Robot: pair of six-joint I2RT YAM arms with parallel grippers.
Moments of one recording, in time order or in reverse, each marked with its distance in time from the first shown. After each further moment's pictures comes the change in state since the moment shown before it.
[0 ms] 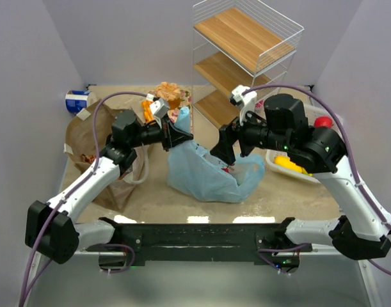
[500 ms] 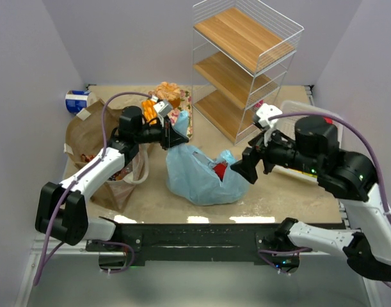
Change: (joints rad) left arm 0.077 0.152 0.030 -0.148 0.033 0.095; right arm 0.000 -0.182 -0.113 -0.096 0.048 -0.131
